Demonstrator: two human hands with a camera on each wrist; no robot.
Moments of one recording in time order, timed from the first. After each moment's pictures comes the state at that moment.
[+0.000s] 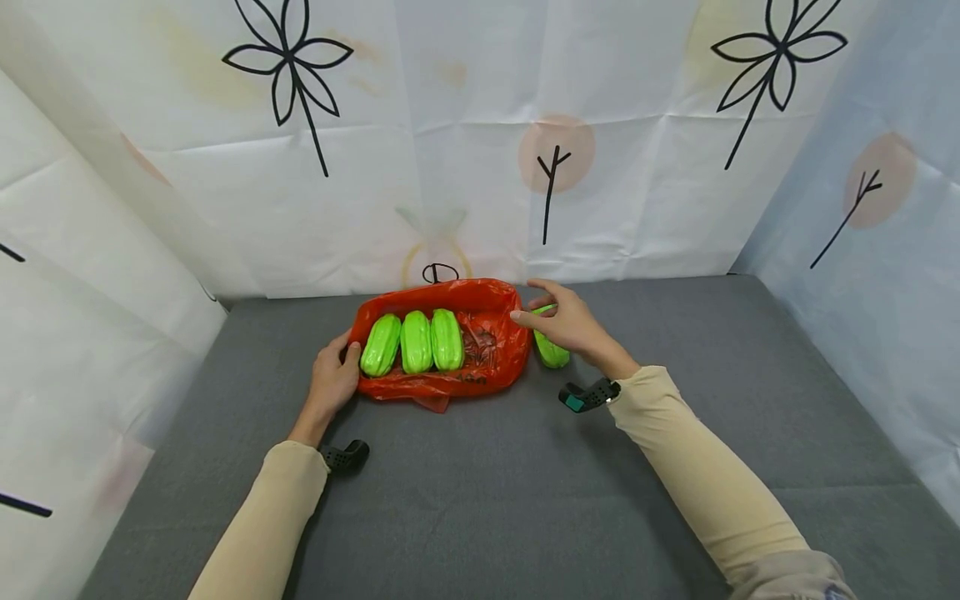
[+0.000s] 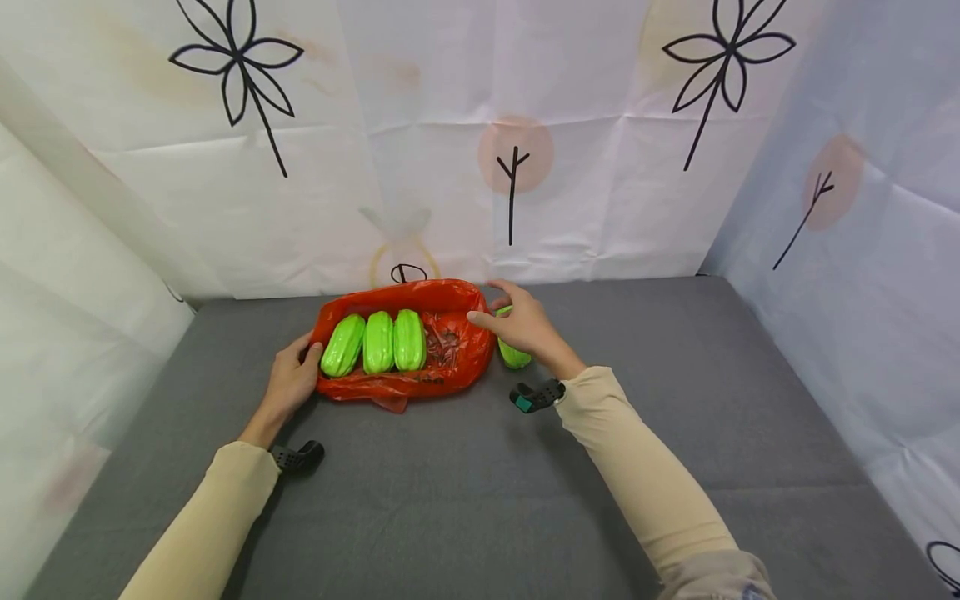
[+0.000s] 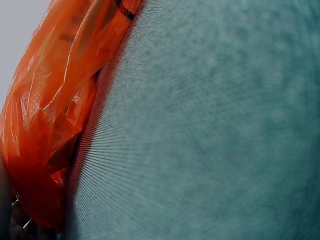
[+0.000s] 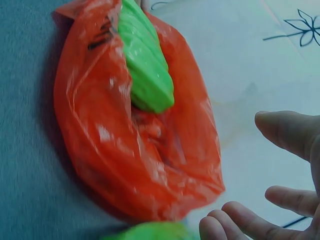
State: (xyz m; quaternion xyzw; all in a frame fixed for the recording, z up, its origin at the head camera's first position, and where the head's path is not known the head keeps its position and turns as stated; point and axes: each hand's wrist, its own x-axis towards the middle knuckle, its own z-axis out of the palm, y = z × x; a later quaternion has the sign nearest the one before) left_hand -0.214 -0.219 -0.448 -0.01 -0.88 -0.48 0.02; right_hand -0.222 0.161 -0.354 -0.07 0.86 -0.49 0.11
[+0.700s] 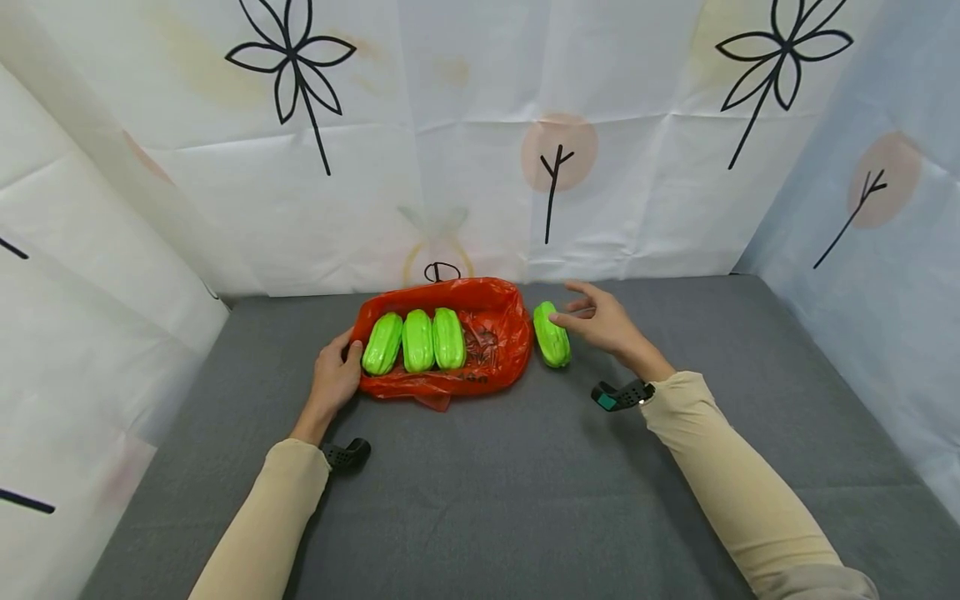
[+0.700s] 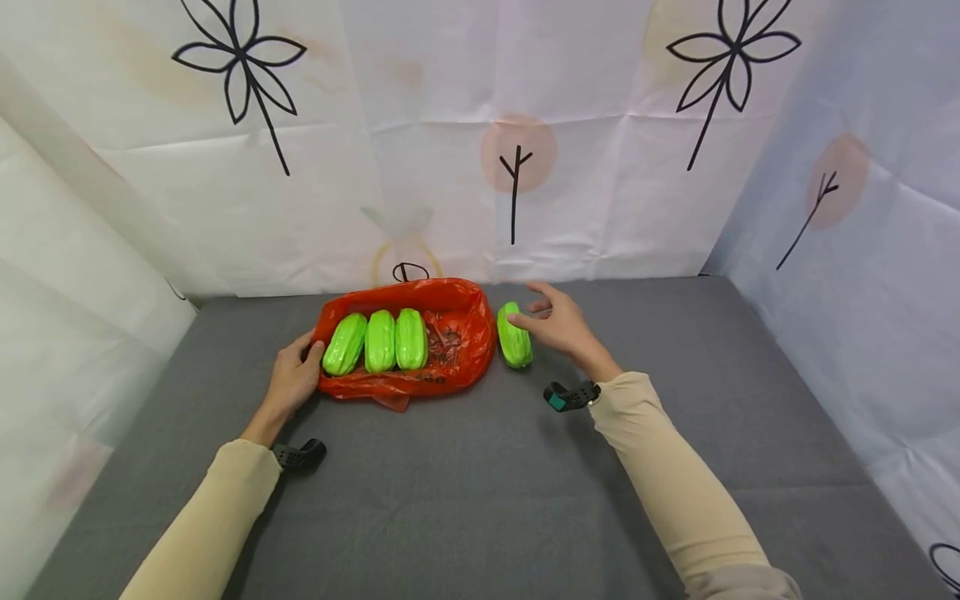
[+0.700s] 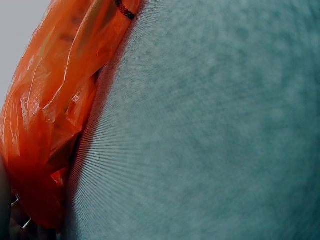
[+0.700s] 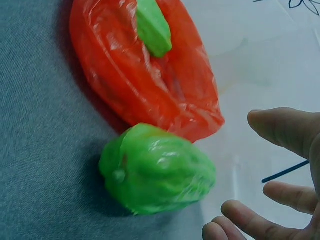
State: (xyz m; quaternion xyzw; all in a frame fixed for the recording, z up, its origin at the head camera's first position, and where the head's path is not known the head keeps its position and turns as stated) left_hand -0.215 -0.218 -0.448 0.00 -0.88 -0.48 0.02; right_hand -0.218 0.207 -0.366 -0.03 0.87 -0.47 0.10
